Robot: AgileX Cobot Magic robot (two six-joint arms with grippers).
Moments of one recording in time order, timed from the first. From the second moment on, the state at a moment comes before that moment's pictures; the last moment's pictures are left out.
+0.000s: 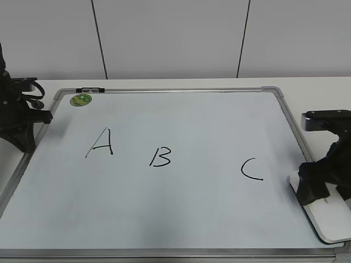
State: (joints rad) left arm 0.01 2.19 -1.56 -0.07 1.00 -0.03; right arm 0.09 1.66 -0.84 0.15 0.71 -0.19
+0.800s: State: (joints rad) left arm 0.01 2.19 -1.56 -0.07 1.00 -0.03; right arm 0.09 1.72 -0.87 0.13 0.74 -0.13
